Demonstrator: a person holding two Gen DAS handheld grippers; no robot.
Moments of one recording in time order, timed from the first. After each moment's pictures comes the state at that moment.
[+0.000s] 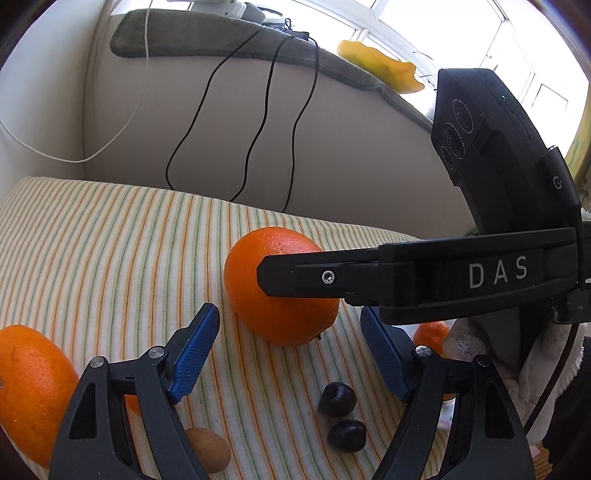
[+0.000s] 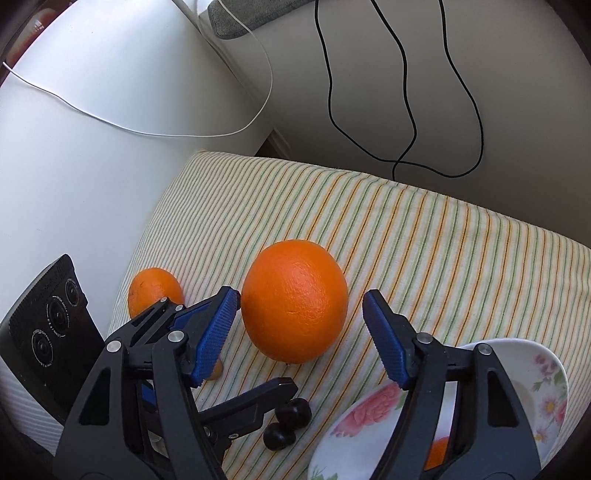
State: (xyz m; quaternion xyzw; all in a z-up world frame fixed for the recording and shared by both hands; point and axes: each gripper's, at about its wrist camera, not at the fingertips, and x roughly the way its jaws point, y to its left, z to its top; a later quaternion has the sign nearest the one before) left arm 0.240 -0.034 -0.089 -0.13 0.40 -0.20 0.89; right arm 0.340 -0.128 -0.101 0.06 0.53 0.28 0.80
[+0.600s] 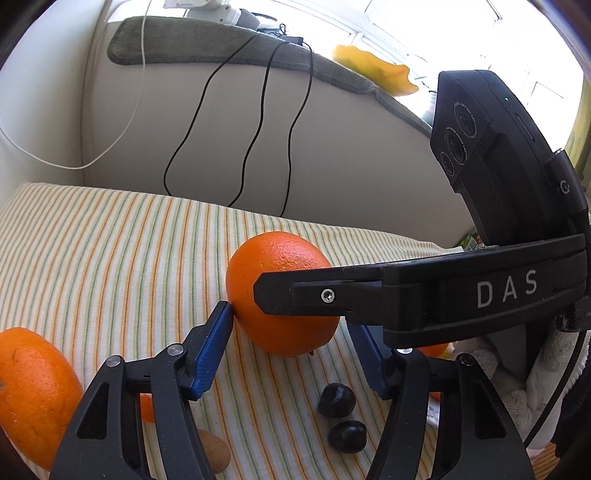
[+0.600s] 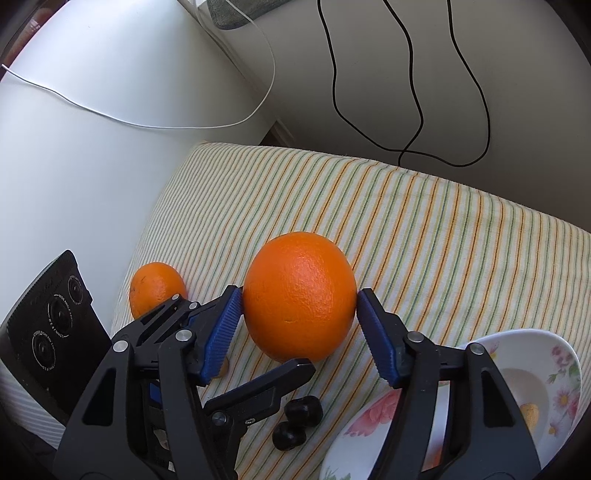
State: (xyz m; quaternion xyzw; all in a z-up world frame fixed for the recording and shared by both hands) left arm 0.235 -0.036 -0.084 -0.12 0.38 -0.20 0.89; right arm 0.333 -0.122 -0.107 0.07 0.54 0.28 0.79
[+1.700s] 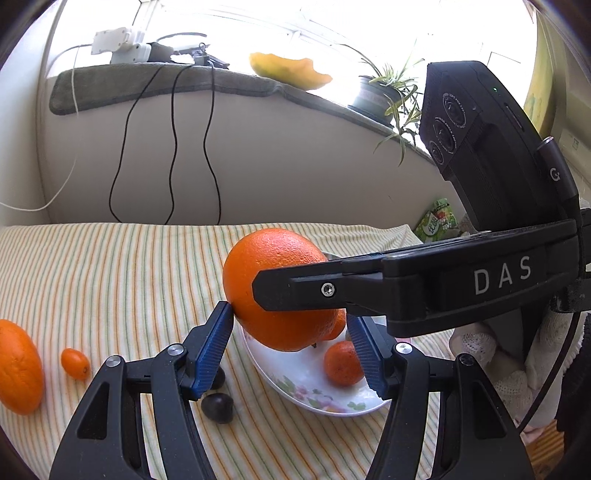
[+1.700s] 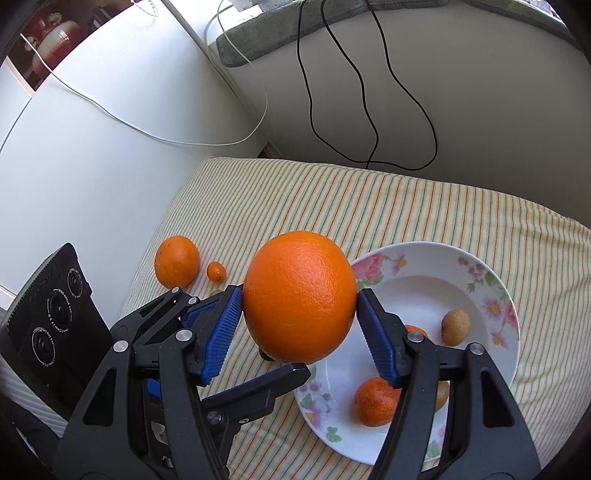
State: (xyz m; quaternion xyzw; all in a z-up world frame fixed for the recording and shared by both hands) left arm 0.182 -0.108 -0.042 -0.07 0.36 -0.26 0.89; right arm 0.260 -0.209 -0.060 0.08 0.50 0.27 0.82
